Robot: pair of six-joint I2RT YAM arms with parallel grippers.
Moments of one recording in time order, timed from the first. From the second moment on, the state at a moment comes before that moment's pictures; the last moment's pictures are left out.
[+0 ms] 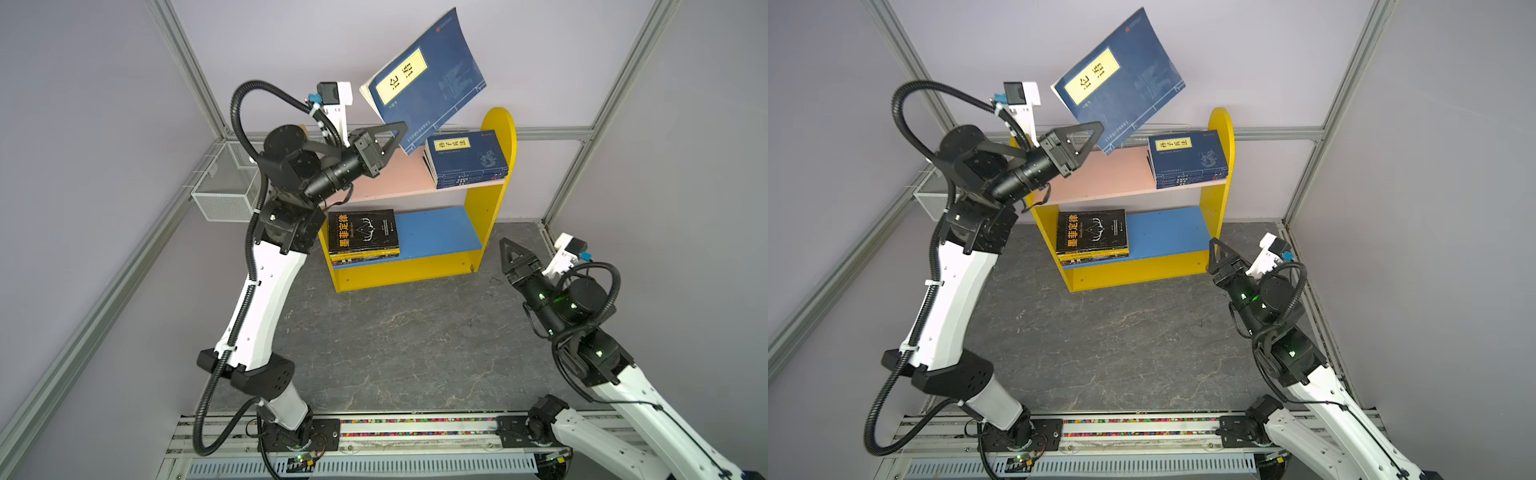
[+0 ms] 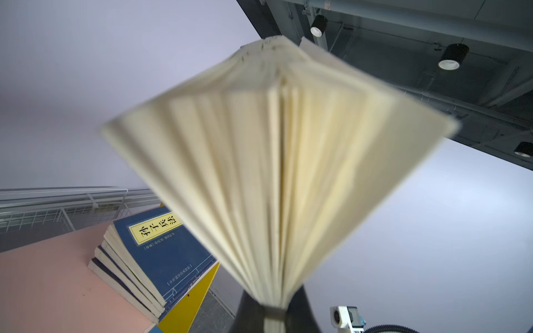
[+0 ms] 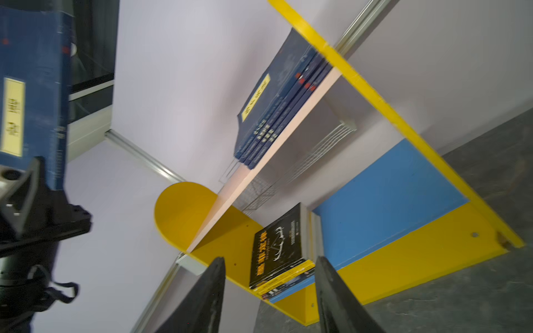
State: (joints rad) left arm -0.49 1.77 2.46 -0.32 0.60 -0.63; right arm 0.58 0.76 0.91 -0.09 0.29 0.88
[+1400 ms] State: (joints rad) left arm -0.48 2.25 2.62 -0.18 0.82 -1.07; right arm 0.58 0.81 0.93 -0.19 0.27 0.82
